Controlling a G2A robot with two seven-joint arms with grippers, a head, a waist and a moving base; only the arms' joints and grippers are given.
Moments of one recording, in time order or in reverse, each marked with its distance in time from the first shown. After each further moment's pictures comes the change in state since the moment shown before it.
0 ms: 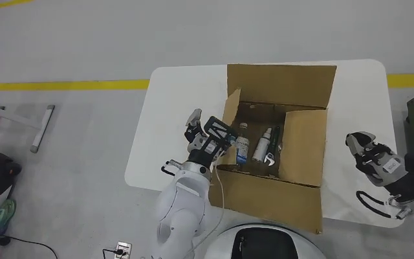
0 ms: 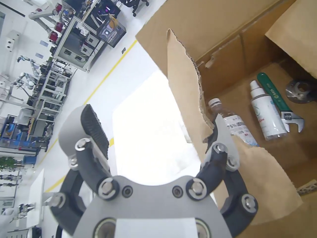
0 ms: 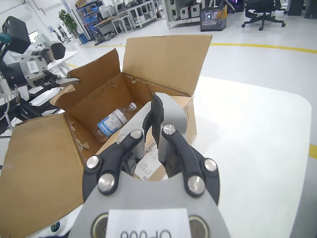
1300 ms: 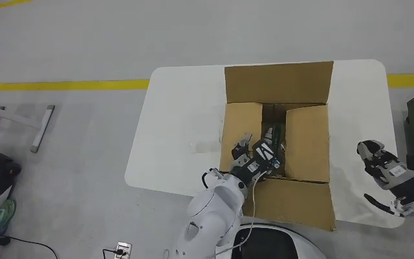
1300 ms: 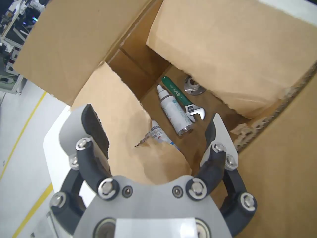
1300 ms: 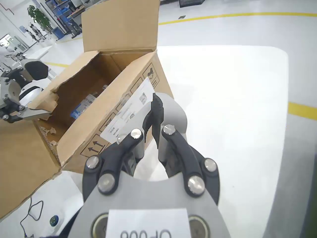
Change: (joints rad) left arm -0.019 -0.021 0.213 0.162 -0.140 -0.037 -0.035; right arm -0.043 0.007 0.004 0.155 0.017 0.065 -0.016
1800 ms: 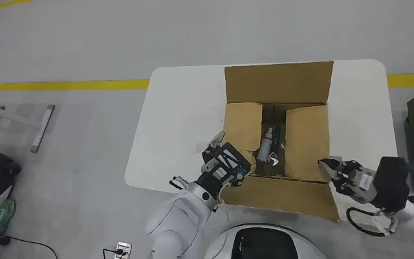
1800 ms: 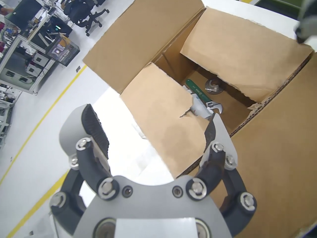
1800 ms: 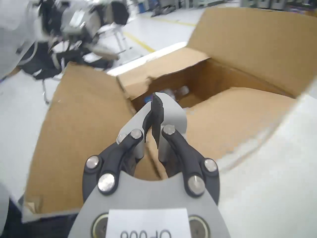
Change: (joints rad) left arm 0.167 0.029 -0.193 -0.295 -0.118 -0.205 0.052; right arm 0.068 0.026 -0.017 -0.068 -0.022 -0.330 0.041
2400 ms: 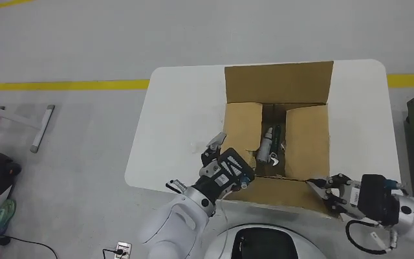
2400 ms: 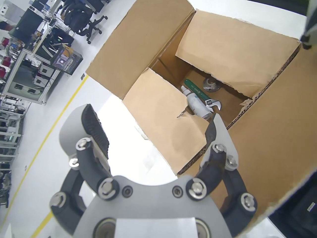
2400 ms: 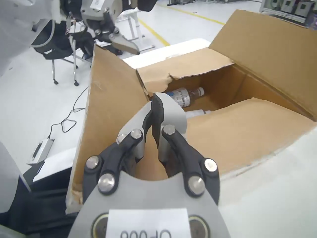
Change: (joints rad) left arm 0.030 -0.010 -0.036 -0.094 0.066 -0.079 -0.020; right arm -0.003 0.003 -0.052 -0.097 -0.044 -0.229 0.172
